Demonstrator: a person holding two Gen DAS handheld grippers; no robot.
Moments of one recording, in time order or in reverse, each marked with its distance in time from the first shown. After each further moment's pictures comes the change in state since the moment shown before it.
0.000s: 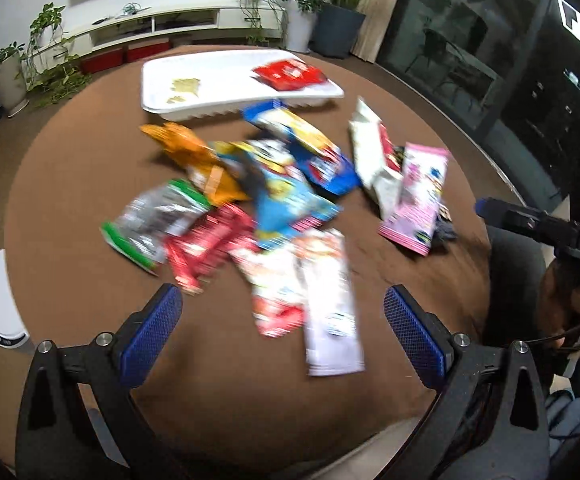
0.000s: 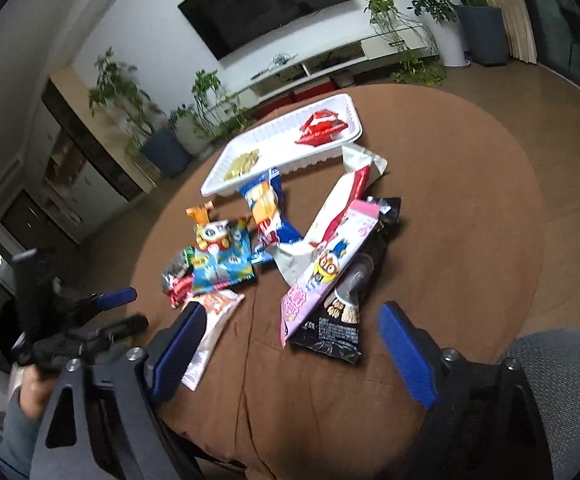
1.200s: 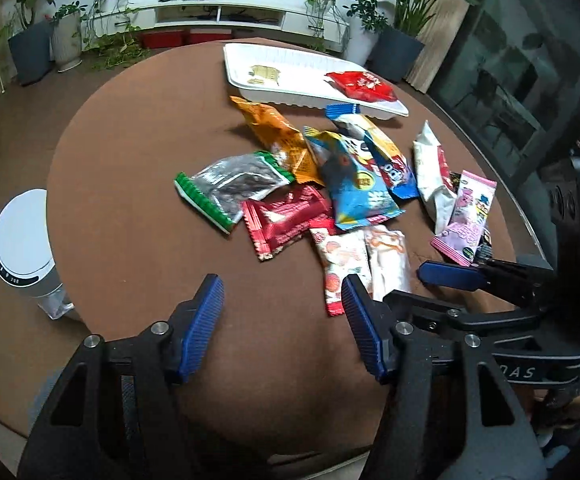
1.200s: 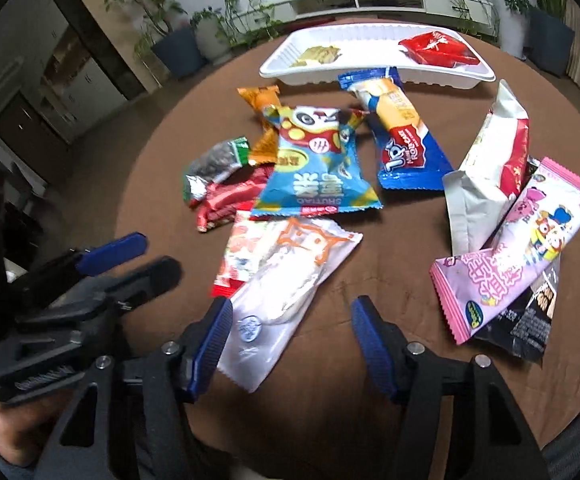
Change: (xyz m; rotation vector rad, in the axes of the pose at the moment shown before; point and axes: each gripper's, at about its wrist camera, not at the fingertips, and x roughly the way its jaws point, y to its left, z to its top) left arm -0.015 0.052 -0.025 -0.217 -0.048 0.084; right arm 0.100 0.101 -0.024 -0.233 0.282 -0.070
